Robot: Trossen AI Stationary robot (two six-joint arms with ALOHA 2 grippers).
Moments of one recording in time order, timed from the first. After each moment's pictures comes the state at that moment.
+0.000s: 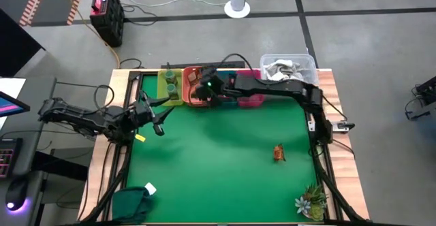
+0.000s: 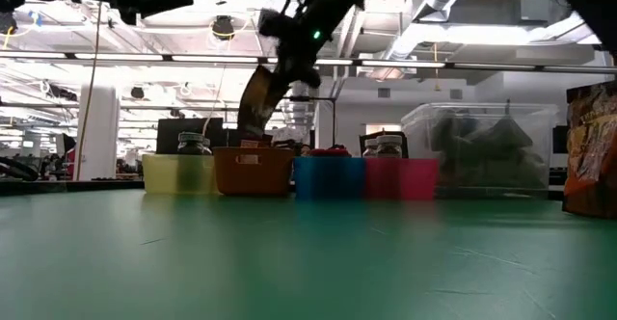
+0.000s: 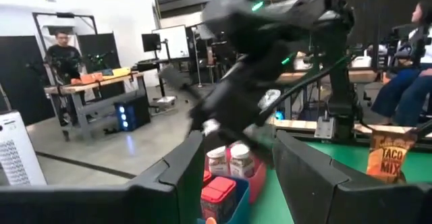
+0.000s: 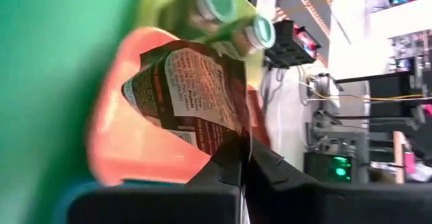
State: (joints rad) left arm -0.20 0.55 0.37 0.40 -0.70 0.22; right arm -0.22 2.05 1.86 -0.49 0.36 -0.86
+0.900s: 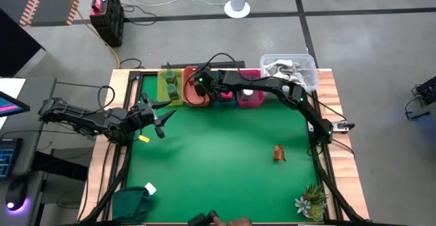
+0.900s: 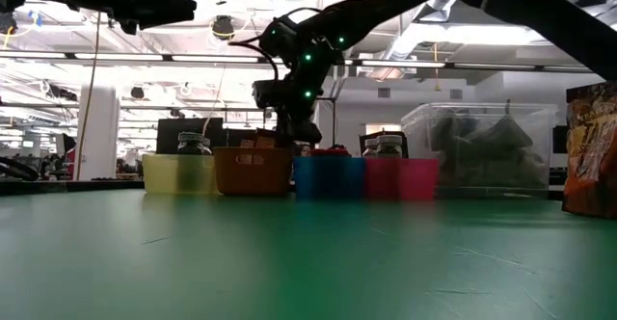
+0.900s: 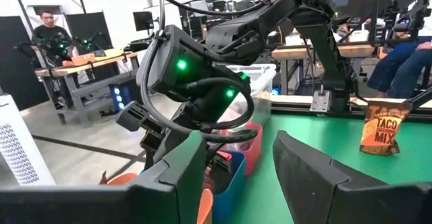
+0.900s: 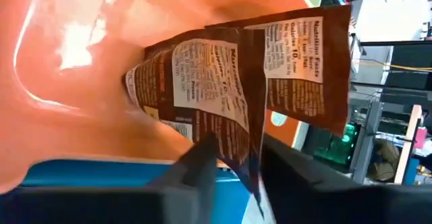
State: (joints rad) left arm -0.20 0.55 0.37 0.28 -0.70 0.16; right arm -0.33 2.30 2.00 -0.54 0.42 -0.97
